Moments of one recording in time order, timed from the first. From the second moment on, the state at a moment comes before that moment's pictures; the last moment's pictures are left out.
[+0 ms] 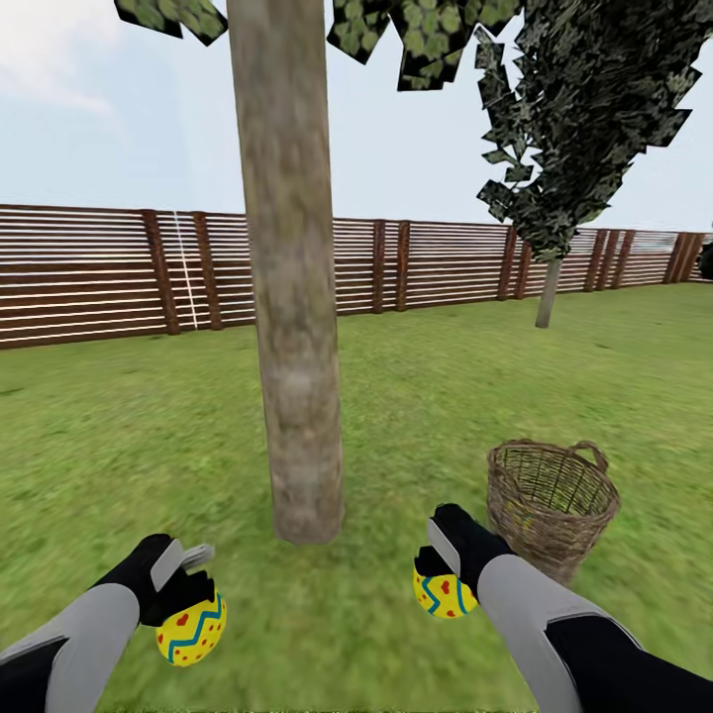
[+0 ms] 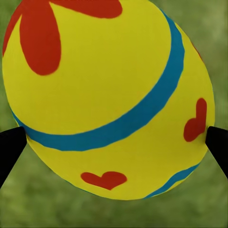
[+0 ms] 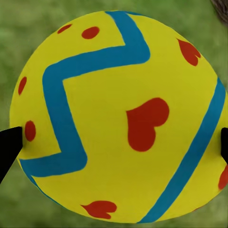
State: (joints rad) left arm -0.81 0.13 0.34 -0.25 0.10 0.78 0.20; right arm -0.88 0.14 0.09 -0.27 -0.08 0.79 -0.26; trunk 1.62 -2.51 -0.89
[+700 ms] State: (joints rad) left arm -0.81 0.12 0.34 -0.25 0.10 0.78 0.20; right arm -0.88 0.14 0.10 -0.25 -0.08 0.79 -0.26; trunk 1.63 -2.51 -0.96
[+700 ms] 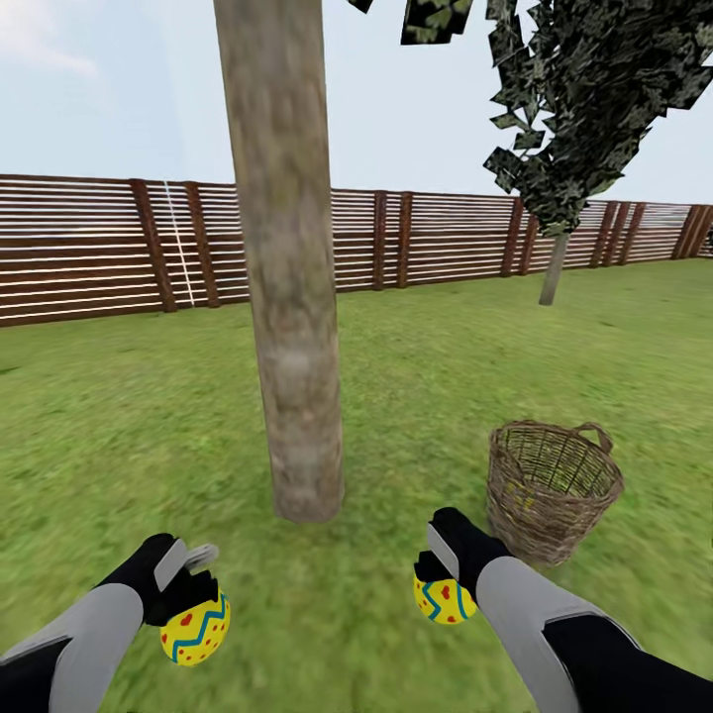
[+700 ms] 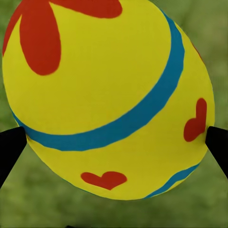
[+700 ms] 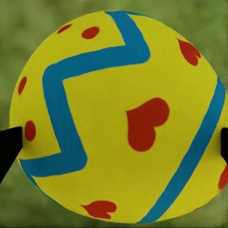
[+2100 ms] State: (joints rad) left arm -0.81 0.12 0.34 -0.25 0.10 0.78 0.20; right arm -0.88 0.14 0.10 -0.25 -0.08 0.79 -0.26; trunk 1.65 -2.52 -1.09
